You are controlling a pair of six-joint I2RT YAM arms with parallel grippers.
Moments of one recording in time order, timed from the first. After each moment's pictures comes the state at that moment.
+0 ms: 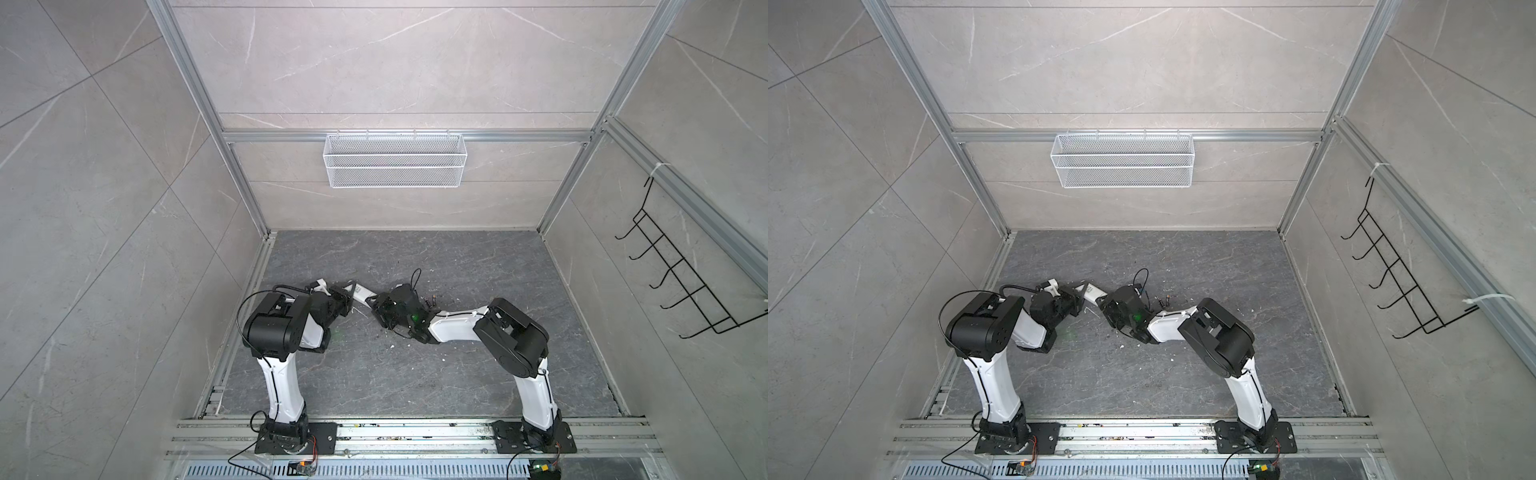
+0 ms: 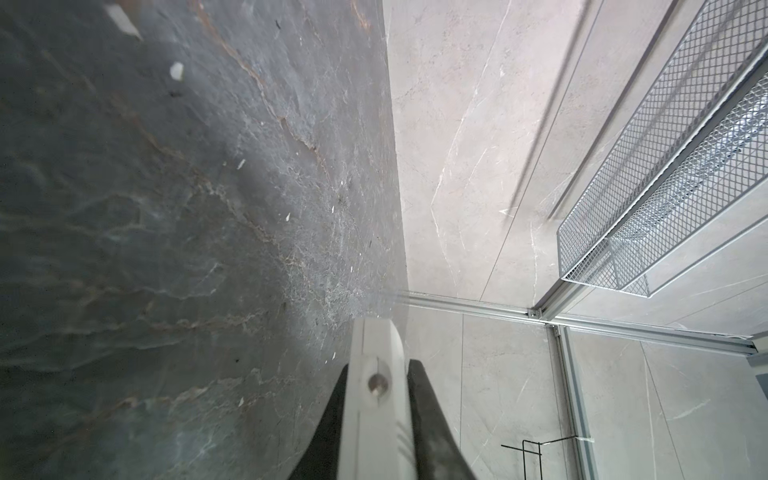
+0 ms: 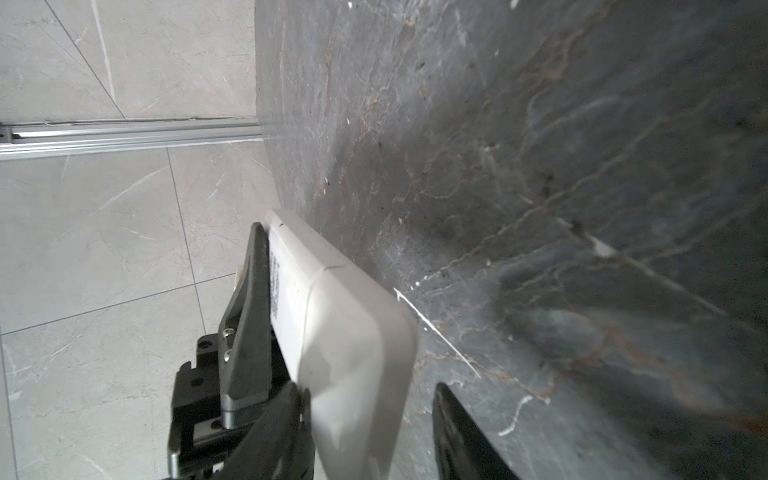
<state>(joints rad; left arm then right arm) -0.19 1.96 0.54 1.24 0.35 -1.47 0.85 2.09 1.15 0.48 -0.07 1.53</state>
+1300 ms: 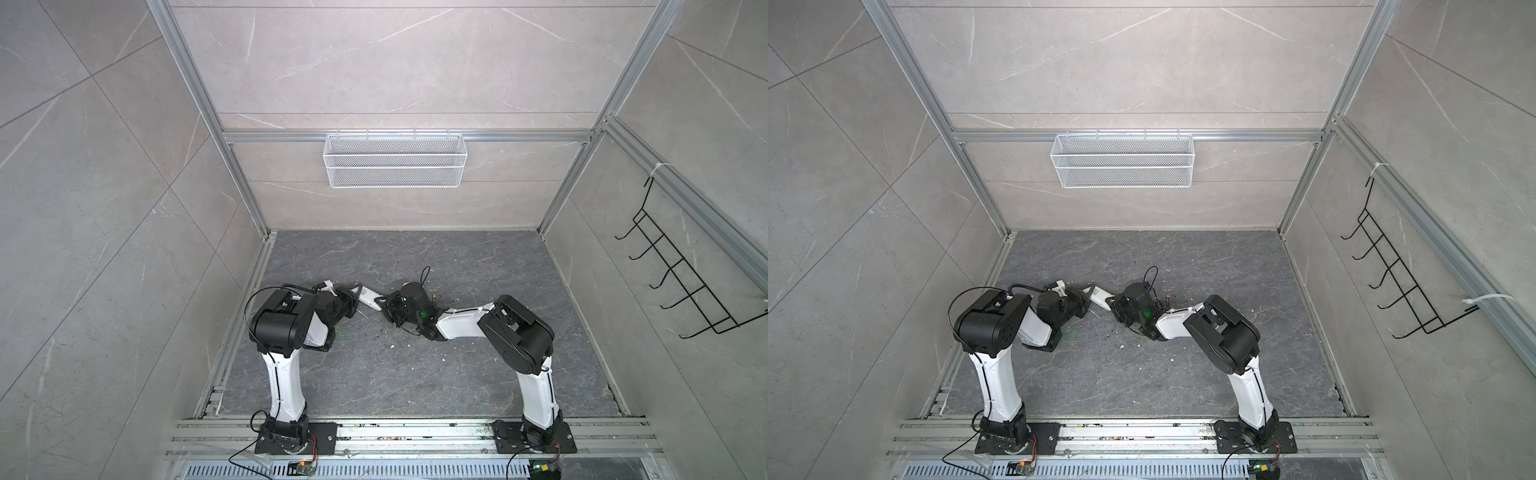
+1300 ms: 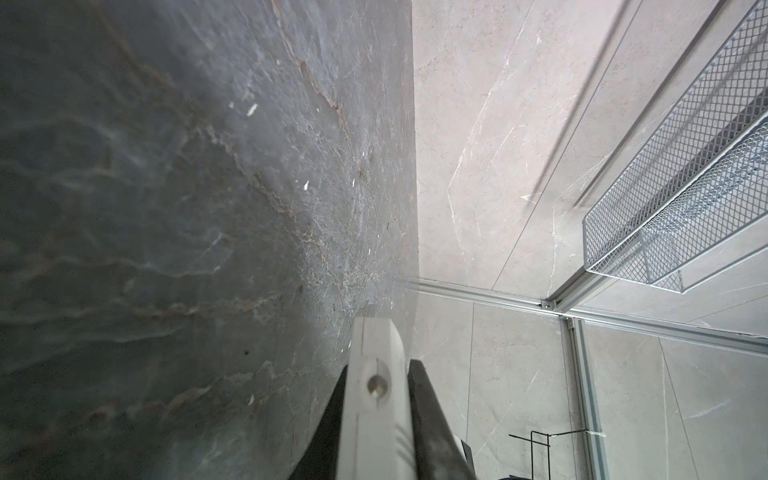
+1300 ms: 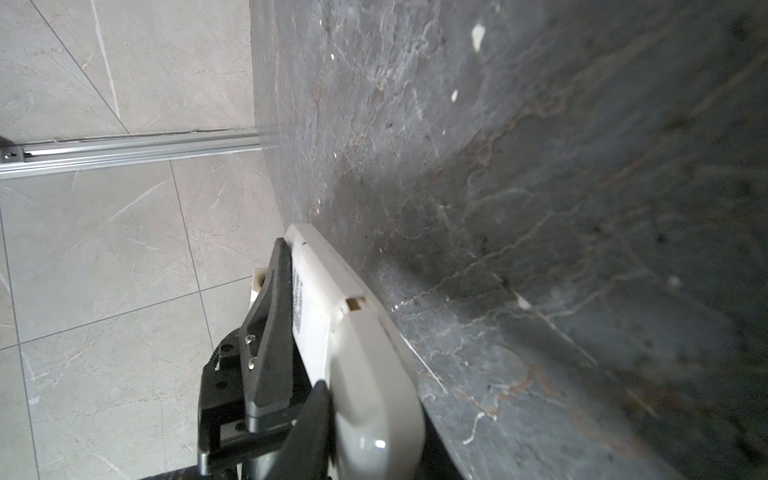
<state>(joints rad) -0.22 2.03 0.59 1.21 0.35 -1.45 0.77 2.07 1.09 0.49 -0.14 1.50</state>
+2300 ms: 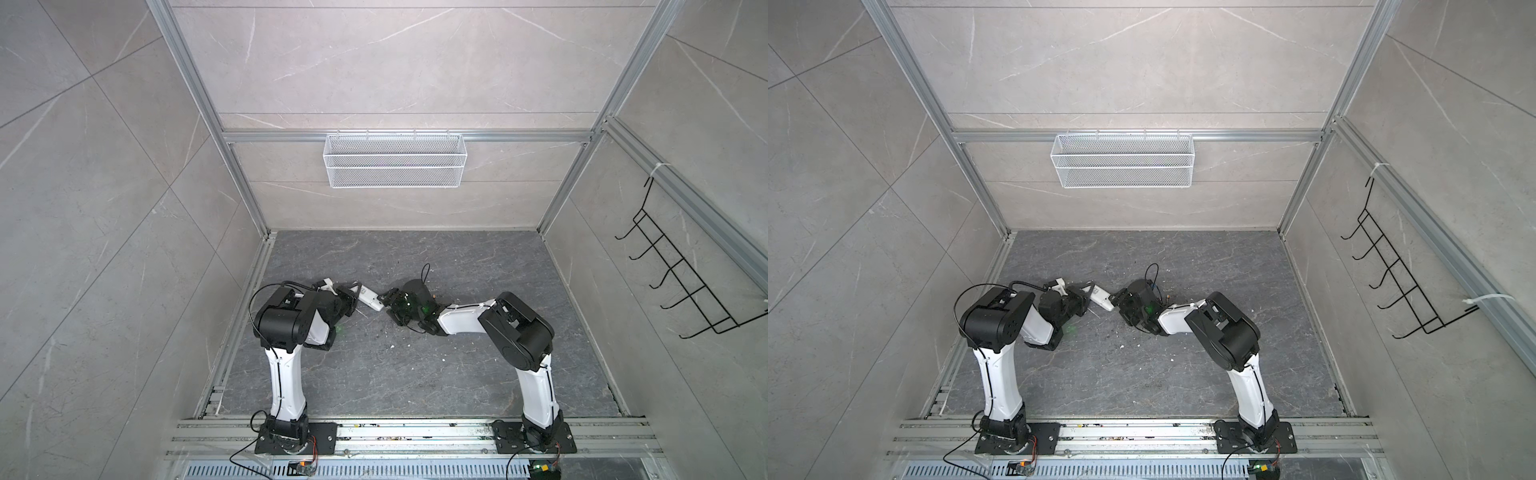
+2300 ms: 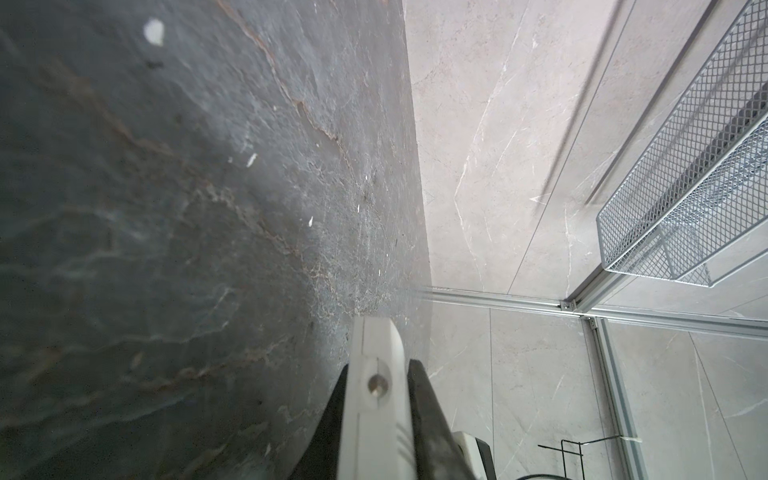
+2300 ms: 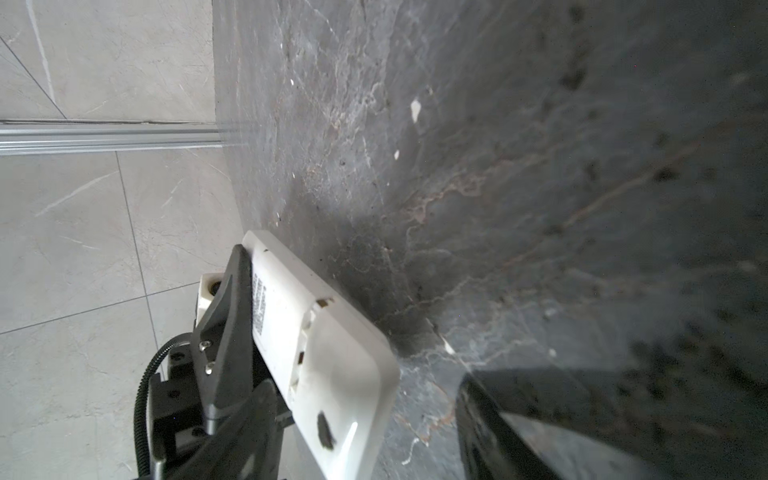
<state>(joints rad) -0.22 2.07 0.61 1.24 0.32 -1.39 0.74 2.10 1.13 0.41 -0.18 1.40</state>
